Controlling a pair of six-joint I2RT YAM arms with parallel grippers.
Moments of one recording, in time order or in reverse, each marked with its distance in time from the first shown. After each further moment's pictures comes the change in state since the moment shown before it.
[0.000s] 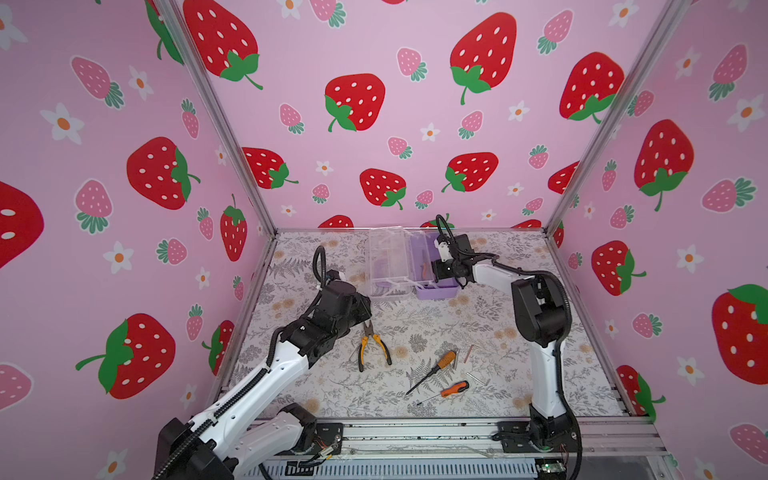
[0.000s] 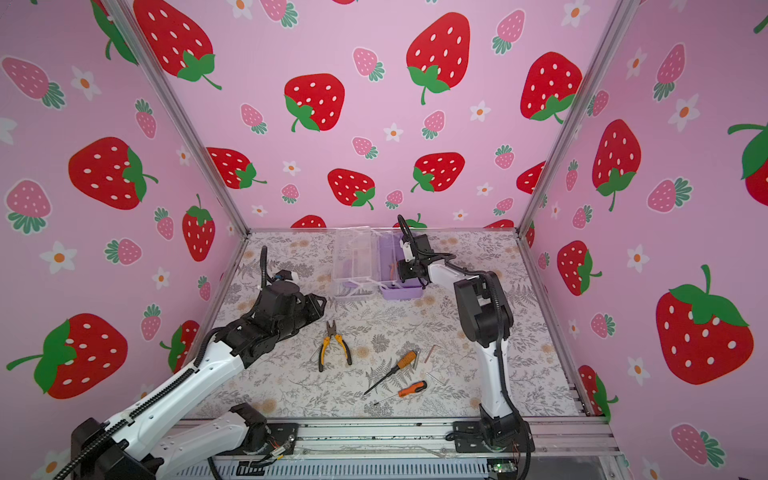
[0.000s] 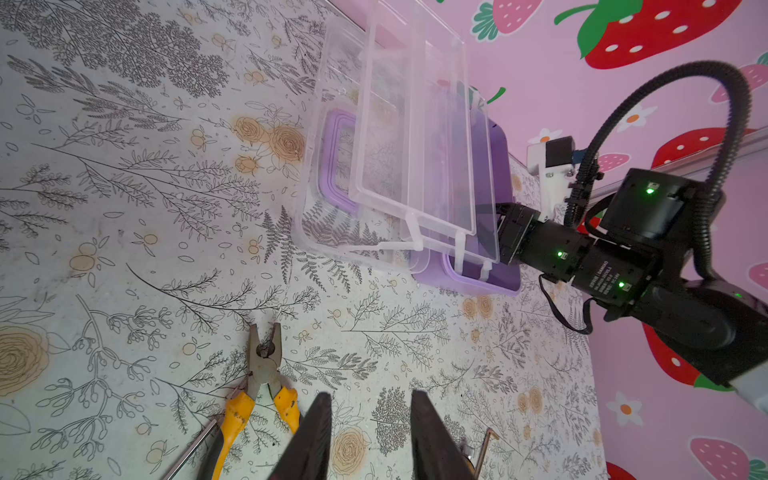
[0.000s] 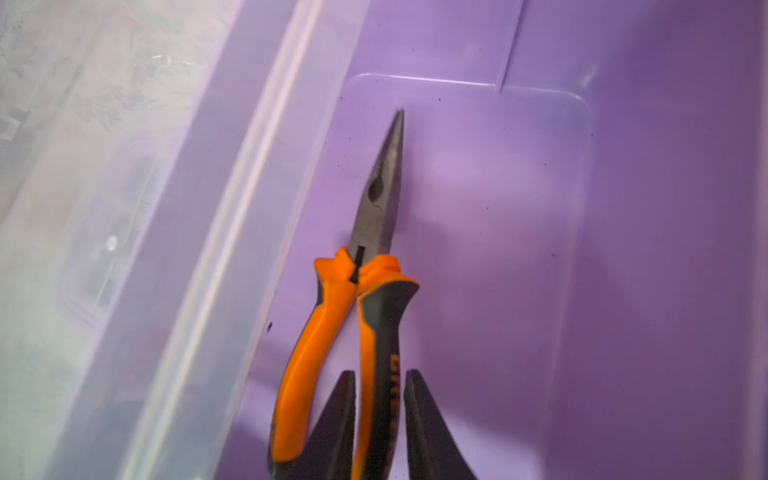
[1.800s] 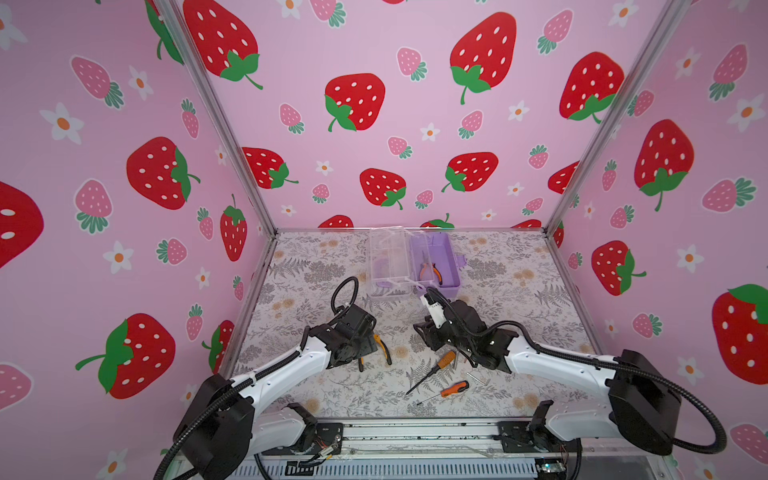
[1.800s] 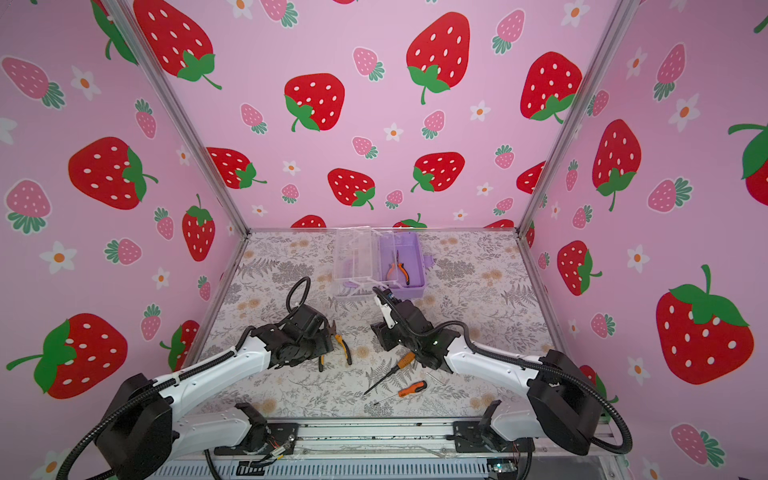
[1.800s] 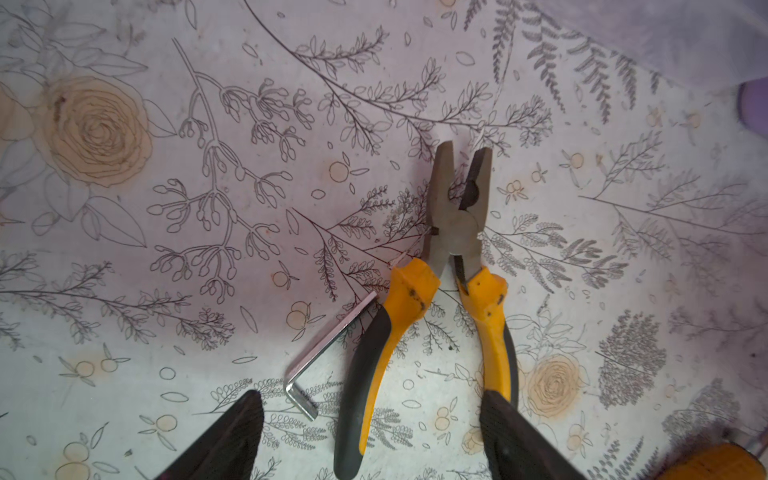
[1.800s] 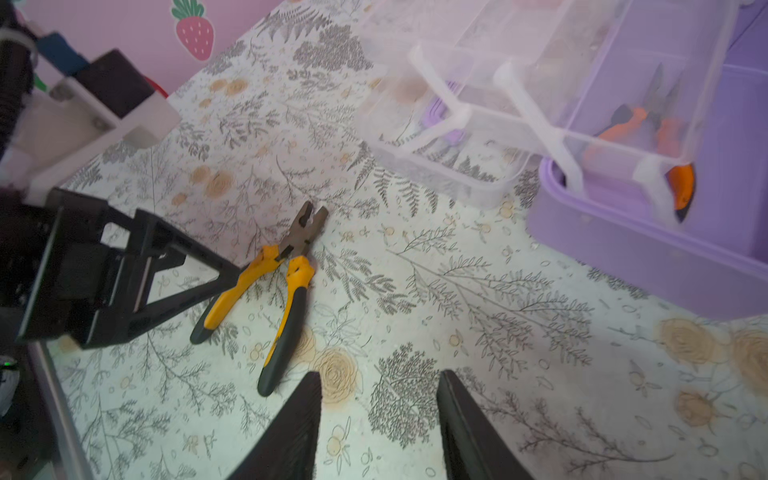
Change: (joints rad) left arm -0.077 0.193 -0.157 -0.185 -0.034 -0.071; right arm 0.539 -0.838 -0.863 0.242 0.235 0.143
